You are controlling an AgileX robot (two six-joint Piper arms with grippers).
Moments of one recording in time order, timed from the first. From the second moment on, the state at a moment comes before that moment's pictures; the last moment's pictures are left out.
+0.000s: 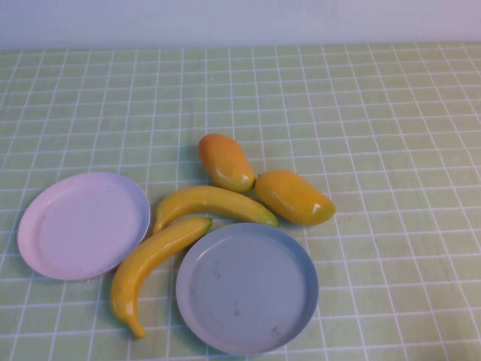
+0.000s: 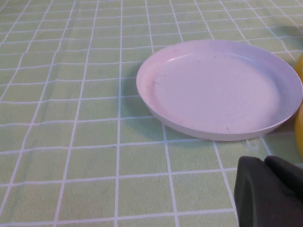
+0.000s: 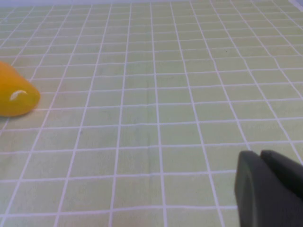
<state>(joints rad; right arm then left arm) 0.00 -0.01 0.02 0.20 0.35 -0.13 -0.10 -0.01 0.02 0.10 0.38 -0.07</state>
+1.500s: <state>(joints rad) 0.00 -0.01 0.02 0.20 0.35 -0.13 -0.10 -0.01 0.02 -0.19 0.17 -0.35</state>
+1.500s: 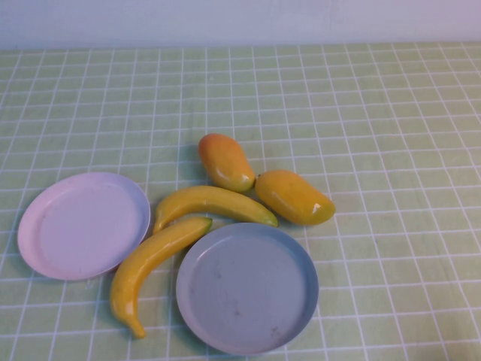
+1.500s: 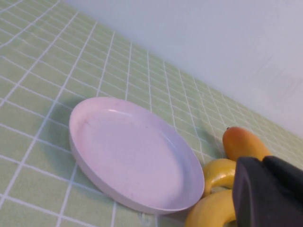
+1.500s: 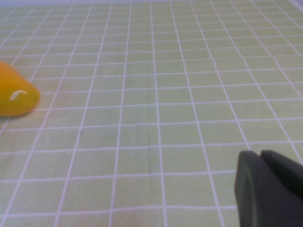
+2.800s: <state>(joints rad) 0.00 -0.01 0.02 0.20 0.35 -0.13 -0.34 1.66 -1.40 -0.30 0.95 0.02</state>
